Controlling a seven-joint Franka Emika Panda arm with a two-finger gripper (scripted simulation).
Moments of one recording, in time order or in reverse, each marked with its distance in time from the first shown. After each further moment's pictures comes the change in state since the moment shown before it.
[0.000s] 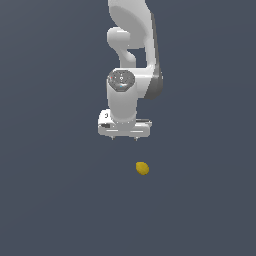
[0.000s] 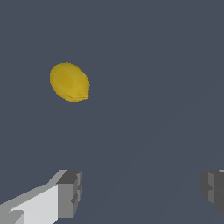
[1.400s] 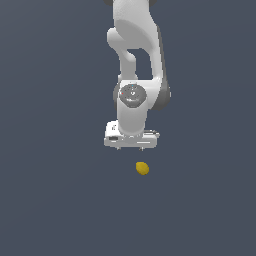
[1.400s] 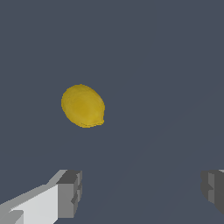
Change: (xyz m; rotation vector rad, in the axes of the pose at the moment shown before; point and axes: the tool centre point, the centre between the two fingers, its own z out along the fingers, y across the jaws) arm 0.038 -0.026 0.019 -0.015 0.015 -0.025
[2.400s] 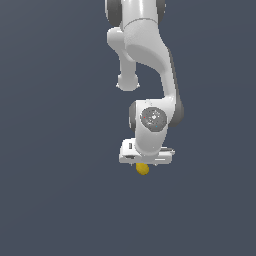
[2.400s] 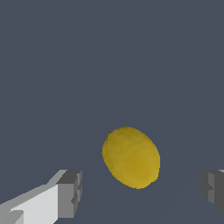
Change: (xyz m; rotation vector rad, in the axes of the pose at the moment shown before) arm 0.052 -0.059 0.039 0.012 0.035 -0.004
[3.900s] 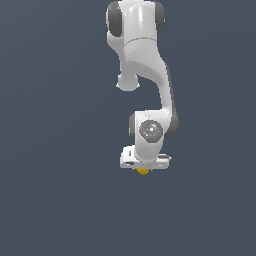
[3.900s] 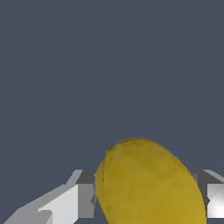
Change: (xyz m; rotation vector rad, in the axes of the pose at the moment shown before) arm 0.001 0.000 0.050 0.000 0.000 0.001
